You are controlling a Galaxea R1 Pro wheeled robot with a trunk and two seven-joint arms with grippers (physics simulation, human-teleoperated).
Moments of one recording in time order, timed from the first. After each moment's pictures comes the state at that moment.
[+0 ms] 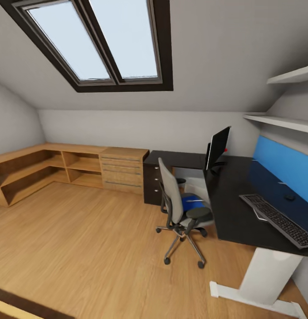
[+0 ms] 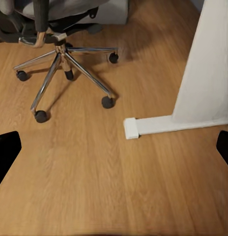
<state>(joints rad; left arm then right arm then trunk) -0.01 0.00 -0.05 -0.15 0.21 -0.72 0.00 -0.15 -0.04 -0.07 -0.26 -0.28 -0.72 0.00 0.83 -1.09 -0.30</state>
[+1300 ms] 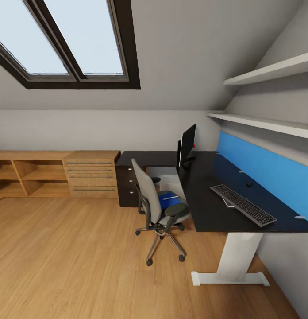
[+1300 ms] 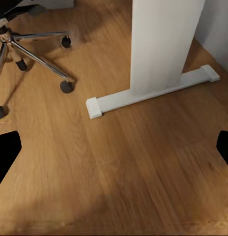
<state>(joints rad) -0.01 0.00 -0.05 -0.15 0.21 -0.72 -0.01 -0.15 -0.04 -0.06 -0.20 -0.27 -0.71 0.00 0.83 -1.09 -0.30</state>
